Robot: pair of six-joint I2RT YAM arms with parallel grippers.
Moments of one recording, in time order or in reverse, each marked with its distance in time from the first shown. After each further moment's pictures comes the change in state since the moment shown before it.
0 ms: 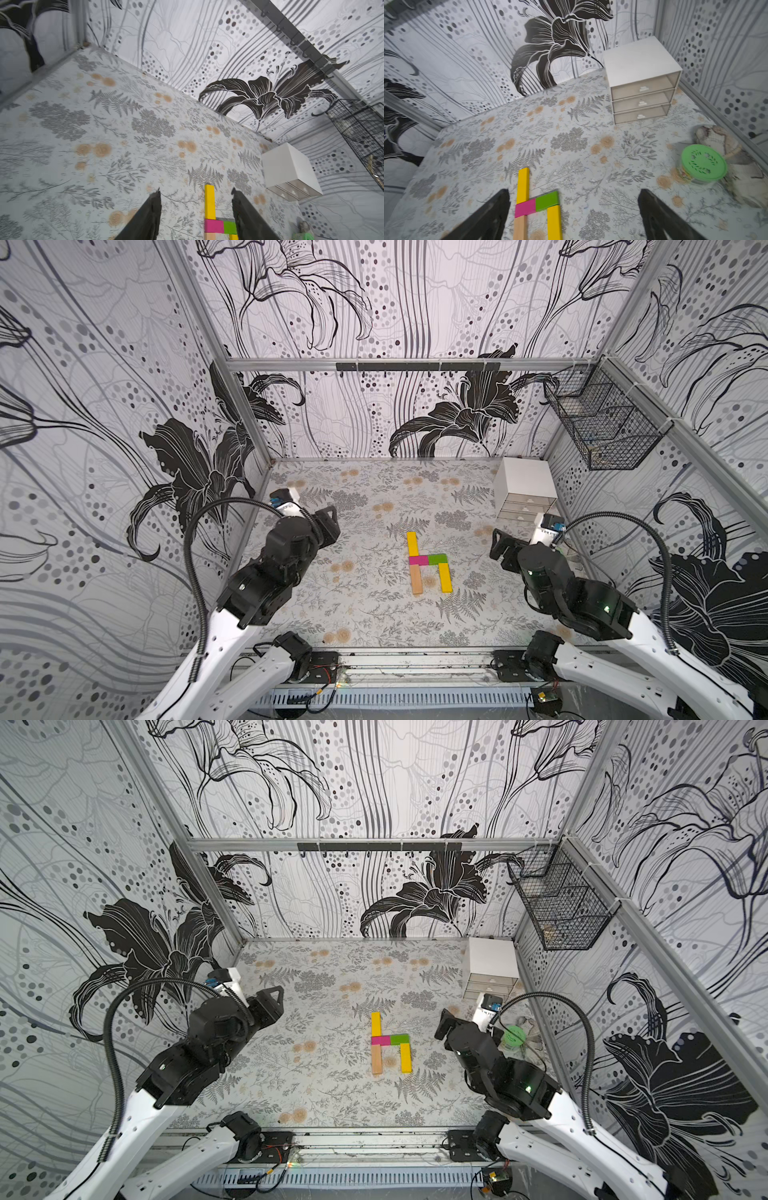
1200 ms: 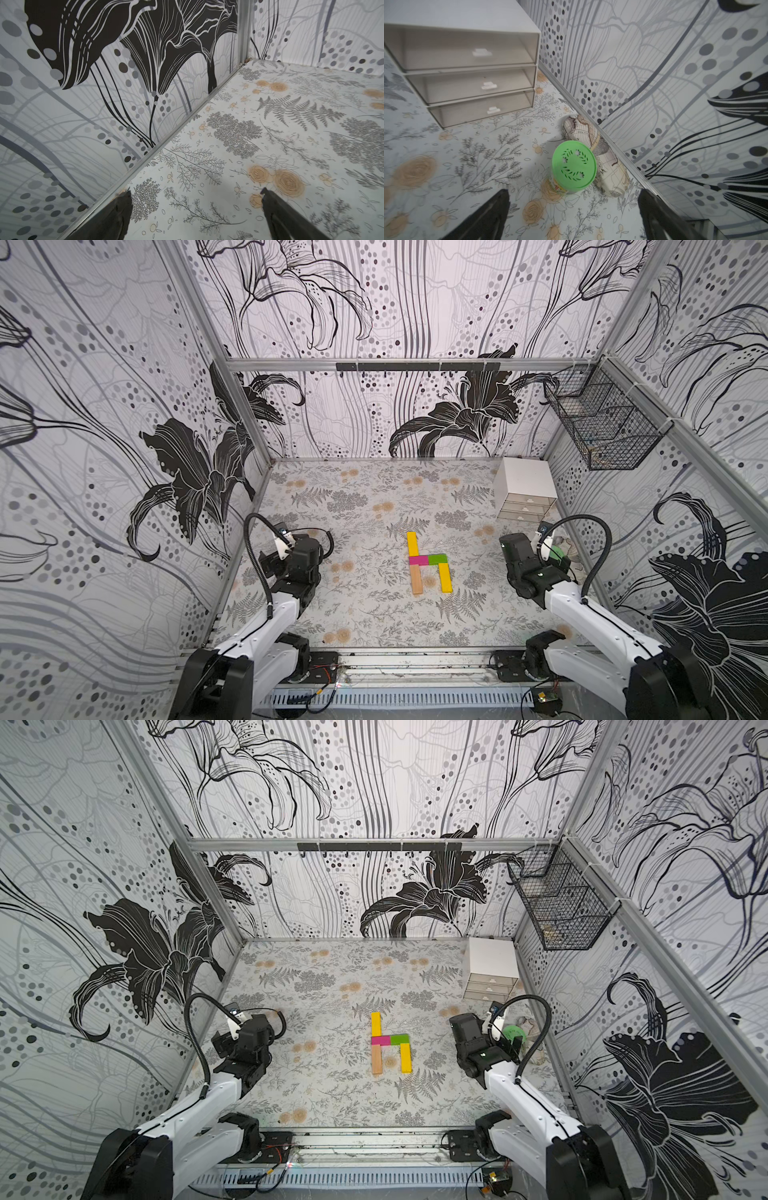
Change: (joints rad) left arm 0.390 0.304 -0.683 0.858 -0.405 0.456; right arm -0.559 0.417 -0.343 0.488 0.217 -0.327
